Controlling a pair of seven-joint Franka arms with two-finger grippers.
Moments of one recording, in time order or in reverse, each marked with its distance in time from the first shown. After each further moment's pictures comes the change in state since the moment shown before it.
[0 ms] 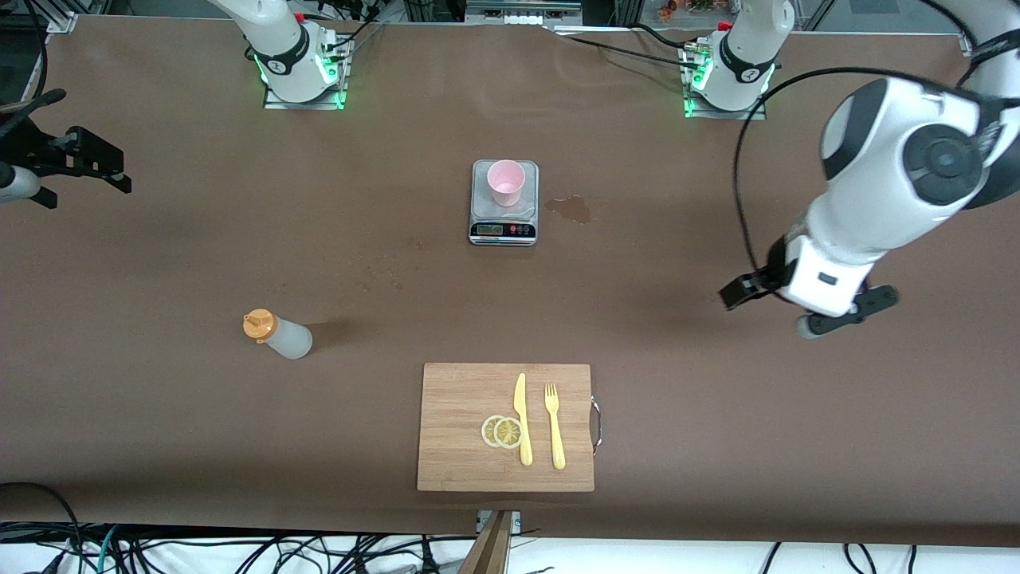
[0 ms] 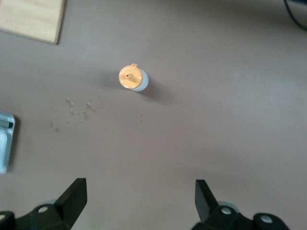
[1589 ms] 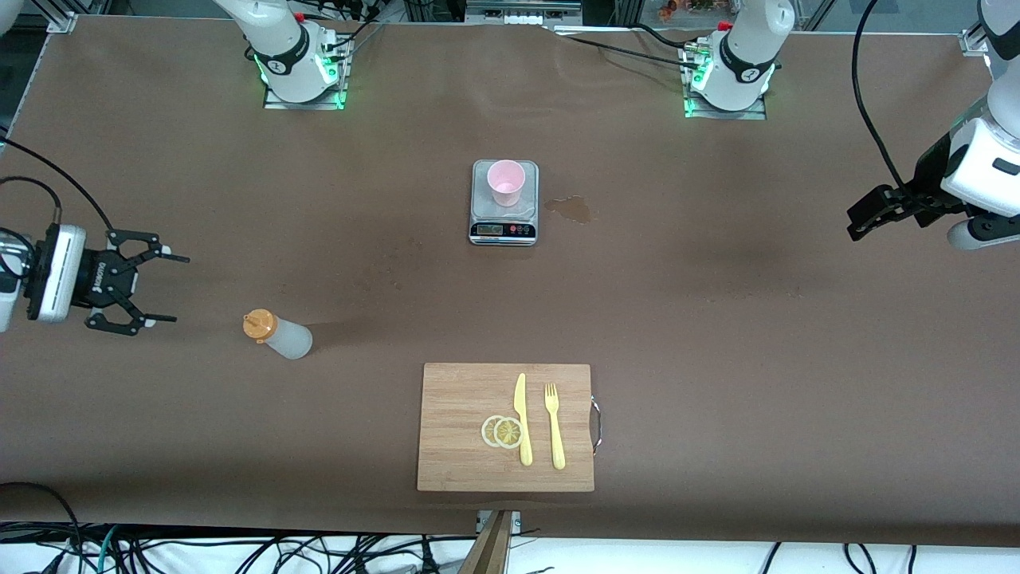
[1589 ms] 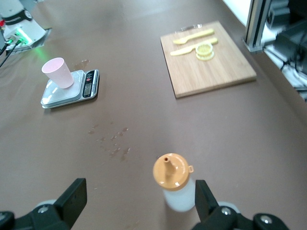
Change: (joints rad) left arm -0.202 -0.262 0.387 -0.072 -0.068 -0.129 0.359; right arm -0.273 0.449 -0.019 -0.013 0.822 0.049 -1.553
